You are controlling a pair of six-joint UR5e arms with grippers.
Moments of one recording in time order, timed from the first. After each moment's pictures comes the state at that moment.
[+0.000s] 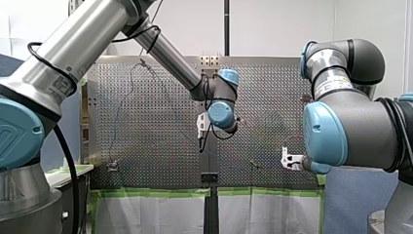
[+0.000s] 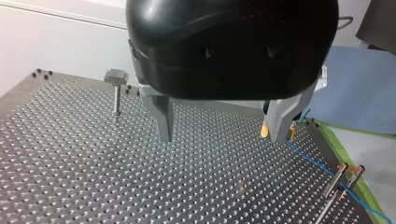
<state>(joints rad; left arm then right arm) -0.90 -2.14 -1.60 -2.75 -2.17 -1.73 1.58 -0.54 1.46 -0.78 1.11 1.58</state>
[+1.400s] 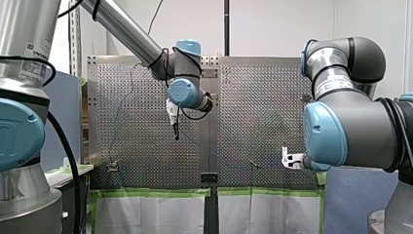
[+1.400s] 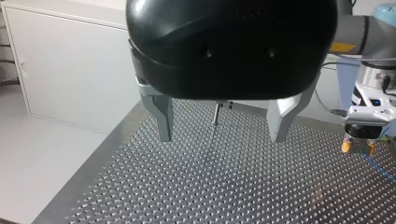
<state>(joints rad) -0.89 -1.74 -2.01 -2.58 -2.19 -1.83 1.58 -0.56 1.46 -0.71 1.13 1.51</state>
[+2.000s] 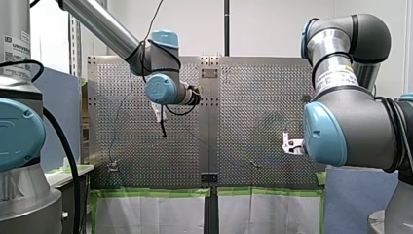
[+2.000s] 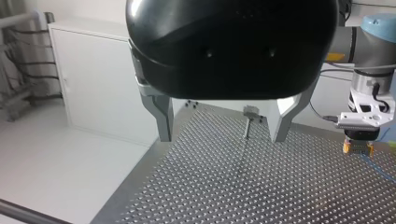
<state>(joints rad) -0.88 -1.56 -2.18 -2.48 -2.16 -1.85 1.59 -0.73 1.54 -0.62 1.22 1.52</state>
